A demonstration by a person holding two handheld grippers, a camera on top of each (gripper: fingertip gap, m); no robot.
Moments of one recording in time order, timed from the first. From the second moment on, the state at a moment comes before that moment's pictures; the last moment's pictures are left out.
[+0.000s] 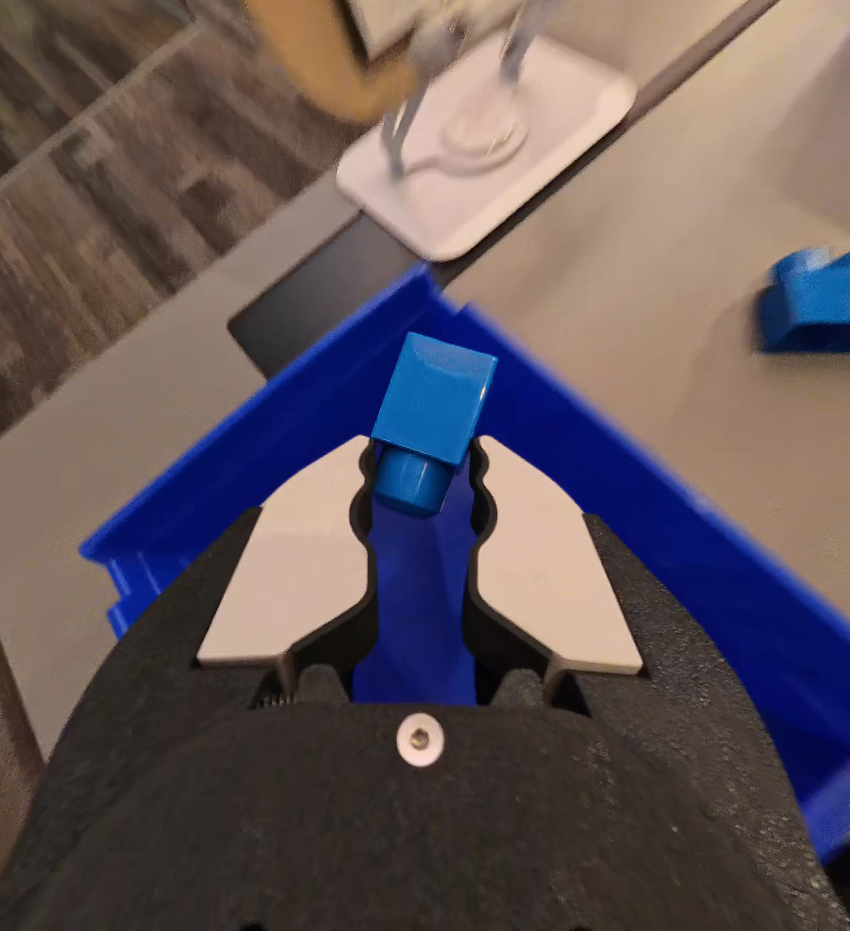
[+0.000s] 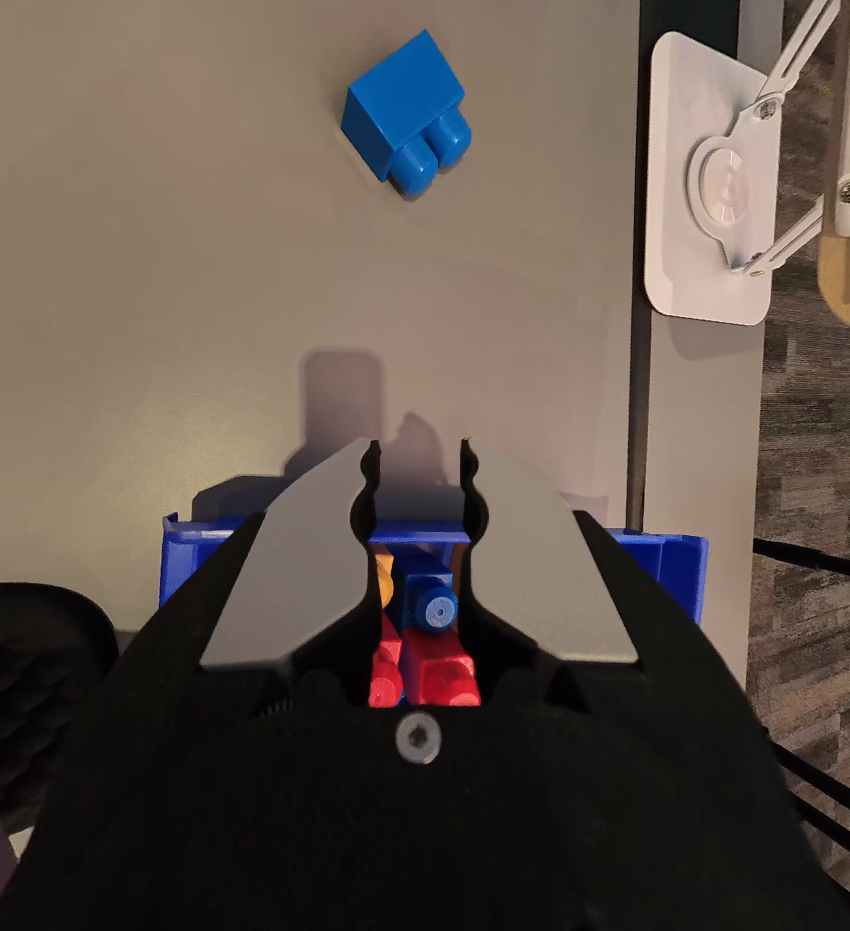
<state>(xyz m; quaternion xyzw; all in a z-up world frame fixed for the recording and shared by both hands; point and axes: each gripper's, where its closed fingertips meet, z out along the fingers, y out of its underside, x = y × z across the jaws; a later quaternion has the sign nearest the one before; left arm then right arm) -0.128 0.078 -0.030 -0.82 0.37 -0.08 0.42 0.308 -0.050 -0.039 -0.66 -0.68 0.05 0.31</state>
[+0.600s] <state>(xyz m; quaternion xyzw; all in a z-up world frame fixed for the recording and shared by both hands) 0.191 -0.074 -0.099 -0.61 0.71 -0.23 0.28 0.318 -0.073 -0.007 -0.64 -0.68 0.06 0.35</state>
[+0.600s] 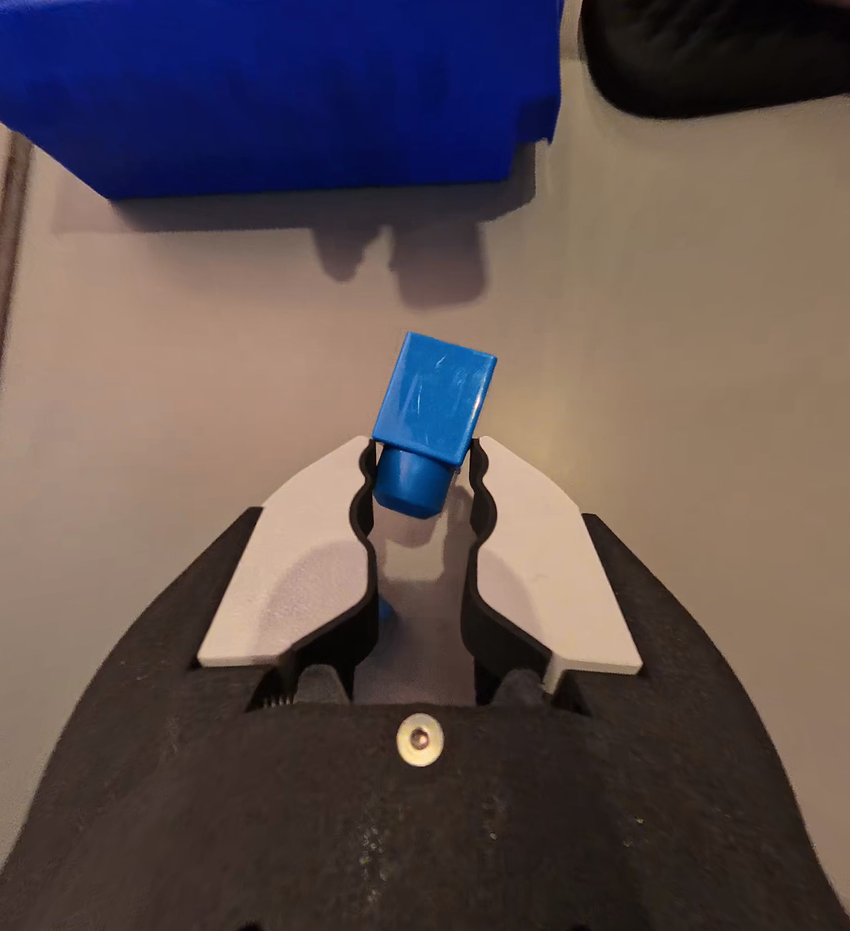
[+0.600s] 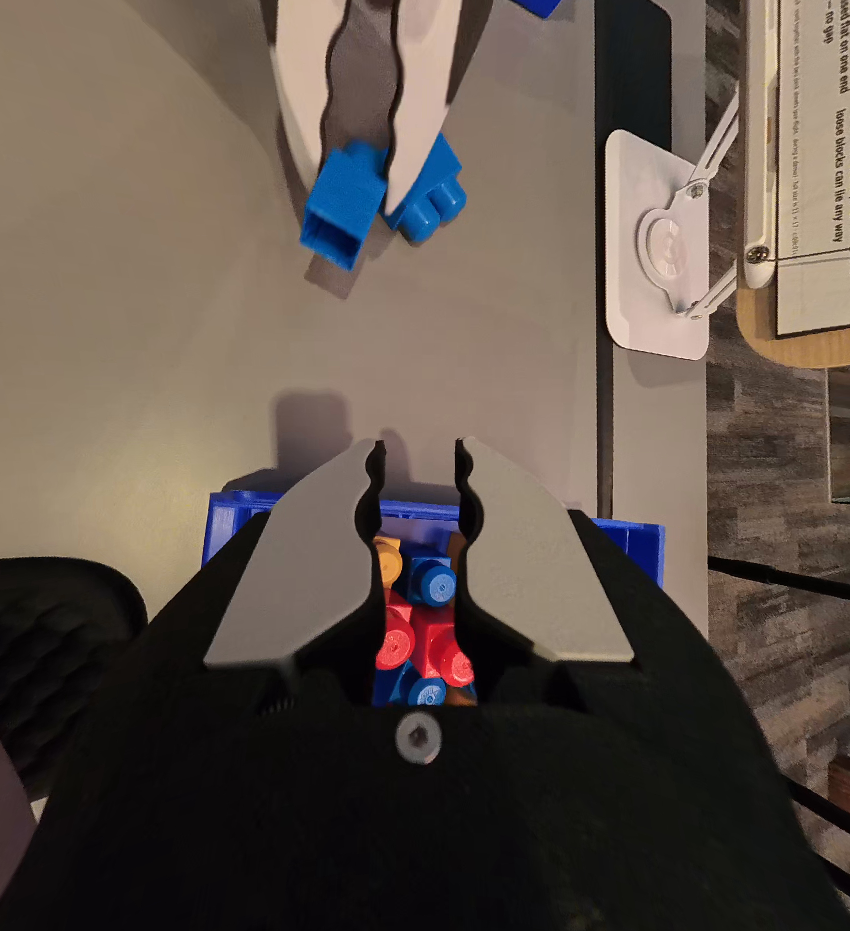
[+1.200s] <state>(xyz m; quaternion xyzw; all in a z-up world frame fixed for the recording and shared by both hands) 0.200 -0.050 -0.103 -0.65 0.65 -0.23 0.32 0.326 -0.067 -0.014 -0.64 -0.68 0.05 0.34</state>
